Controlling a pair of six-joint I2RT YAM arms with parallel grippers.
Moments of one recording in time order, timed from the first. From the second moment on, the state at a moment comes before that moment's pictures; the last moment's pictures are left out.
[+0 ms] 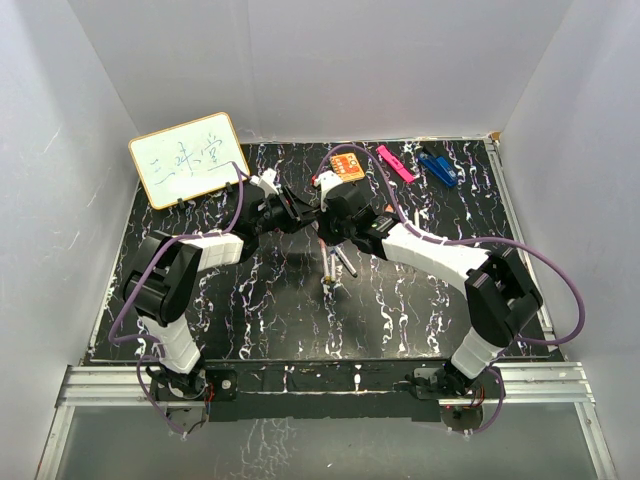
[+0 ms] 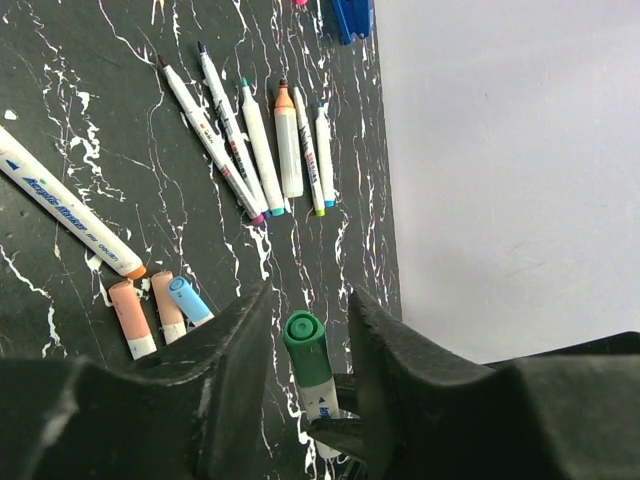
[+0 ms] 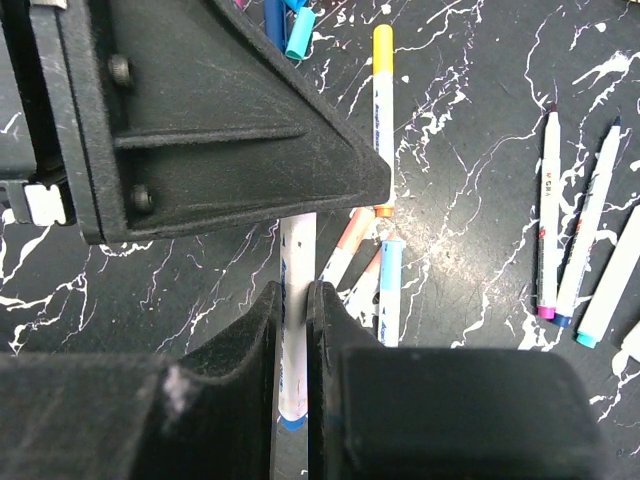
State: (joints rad) left arm -0.43 1.78 0.88 0.58 0.46 -1.03; right arm 0.73 1.64 1.19 -0.21 0.06 0.16
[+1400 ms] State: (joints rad) left arm -0.46 1.76 0.89 0.60 0.48 -1.04; right arm 0.73 1.69 1.25 -0.22 0.05 0.14
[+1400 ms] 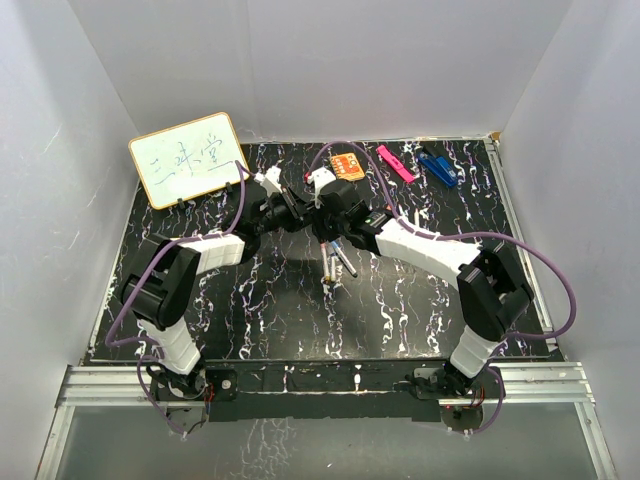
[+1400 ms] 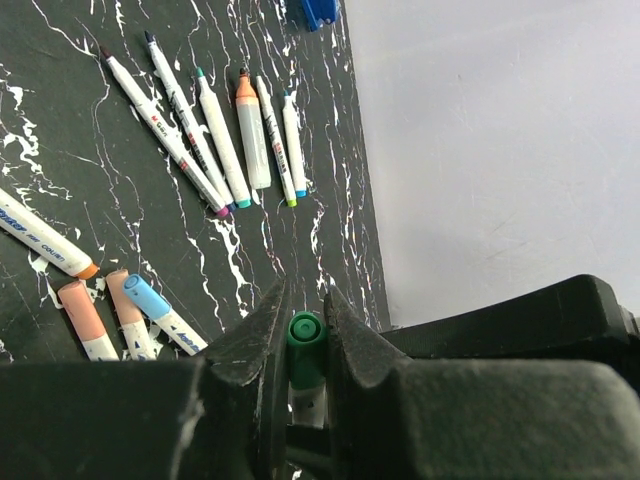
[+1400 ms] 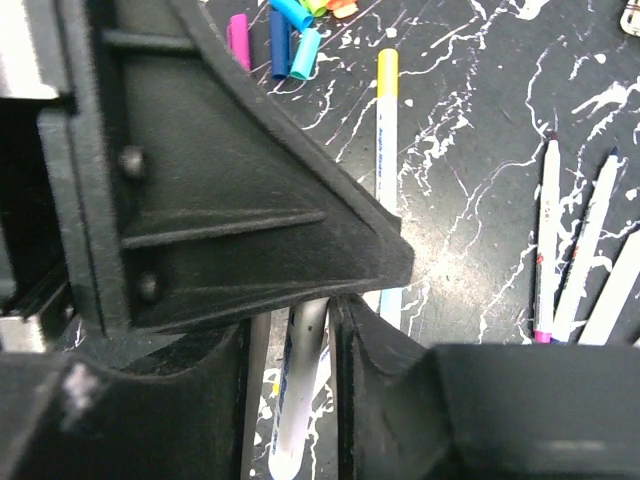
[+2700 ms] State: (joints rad) left arm -0.26 1.64 0.94 0.25 0.35 -0.86; right arm 0.64 1.65 1.15 -0.24 0.24 0.07
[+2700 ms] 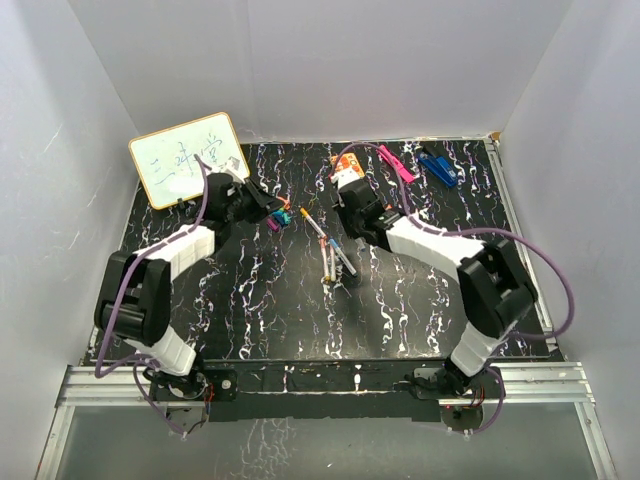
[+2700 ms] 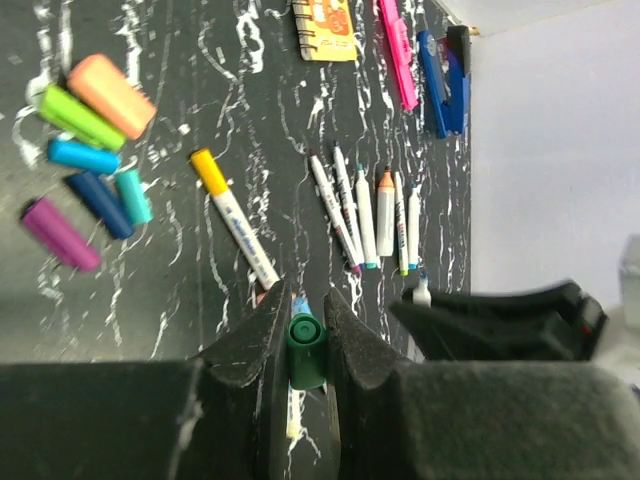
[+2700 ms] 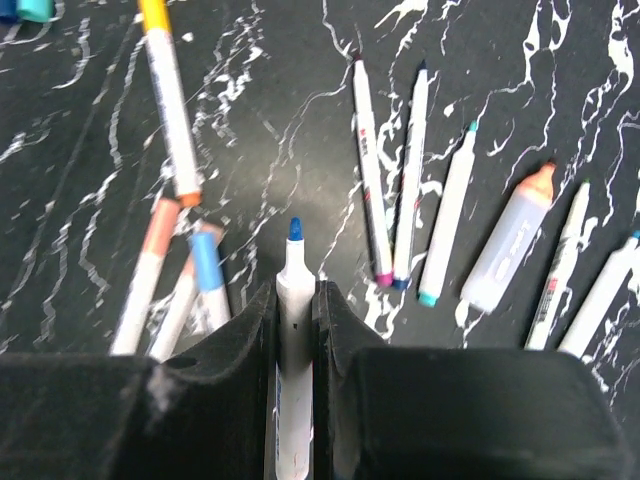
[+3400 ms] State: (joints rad) left arm -0.09 1.55 0.76 0.17 0.37 -0.83; right arm 0.57 2.00 1.32 -0.08 0.18 -0.11
